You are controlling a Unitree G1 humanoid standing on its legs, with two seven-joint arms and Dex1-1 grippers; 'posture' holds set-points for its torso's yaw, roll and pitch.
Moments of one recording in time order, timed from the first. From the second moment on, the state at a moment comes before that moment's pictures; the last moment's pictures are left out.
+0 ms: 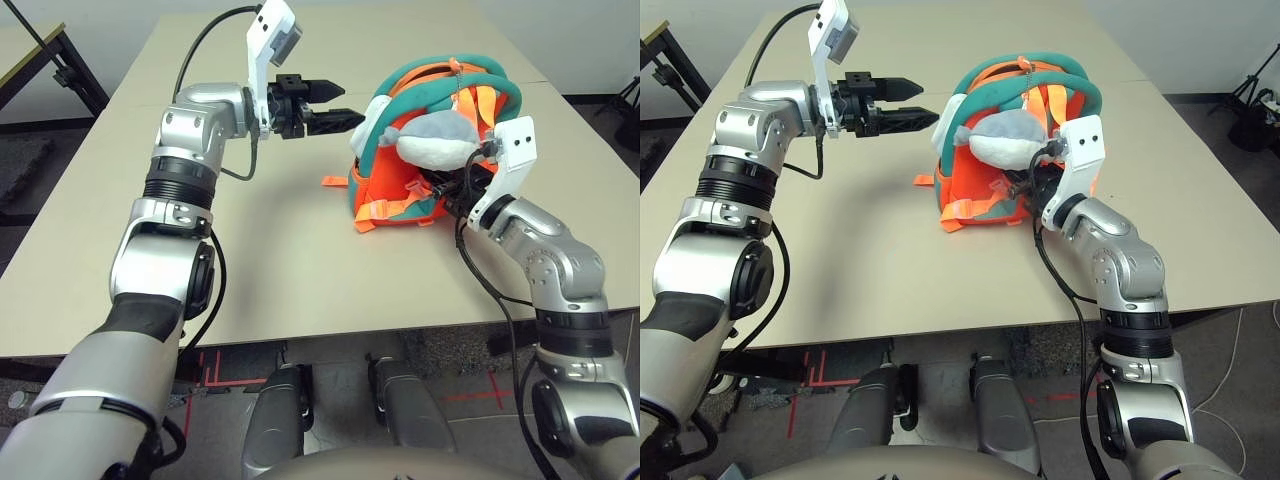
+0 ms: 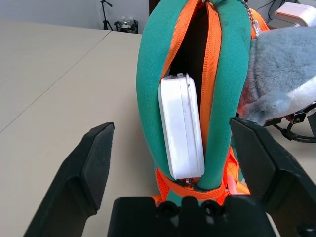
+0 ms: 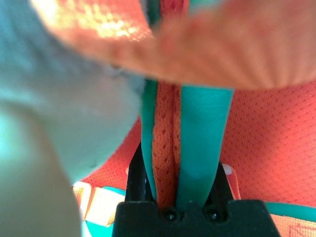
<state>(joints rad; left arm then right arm) -1.21 0.37 -0.03 0.71 -0.22 0.44 -1.18 -0.45 -0.34 -0.12 -0.12 0.43 0.65 0.41</state>
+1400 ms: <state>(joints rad) -1.29 0.20 -0.10 1.03 -0.11 0.27 -1.09 -0.46 -0.34 -0.13 -0.11 0.40 0.65 0.40</state>
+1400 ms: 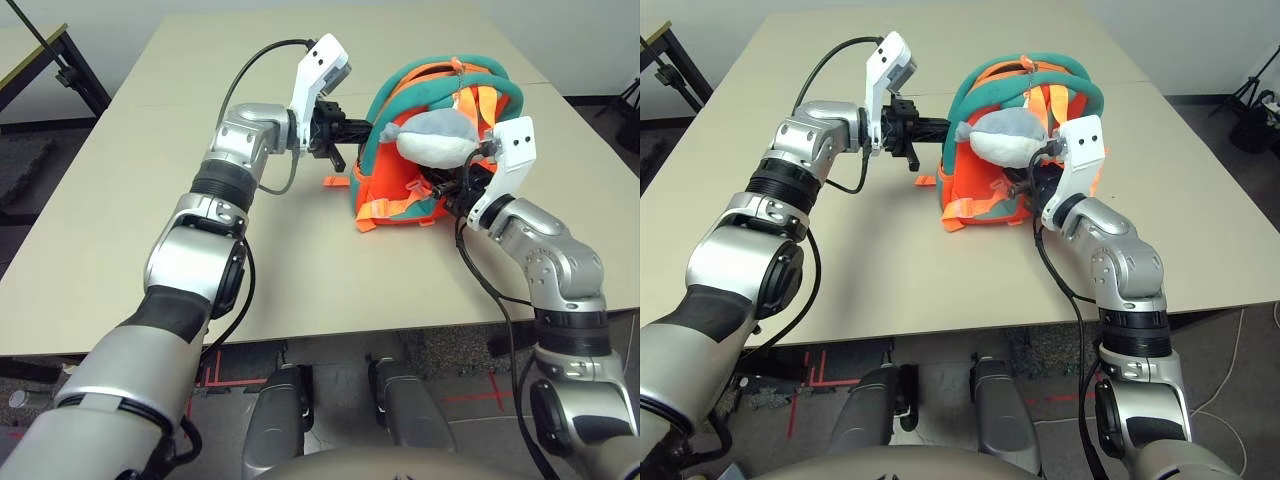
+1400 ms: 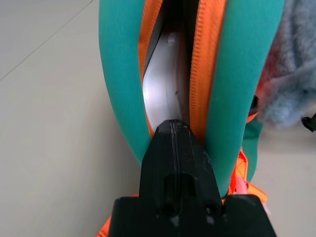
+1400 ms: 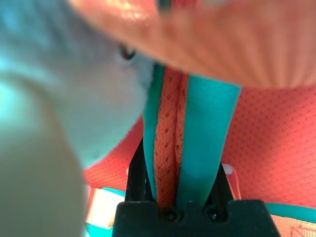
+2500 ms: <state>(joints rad) -1.26 0.30 -0.24 0.52 -0.08 0.05 -1.26 -0.46 -0.32 -0.12 -0.09 0.40 0.64 0.41</state>
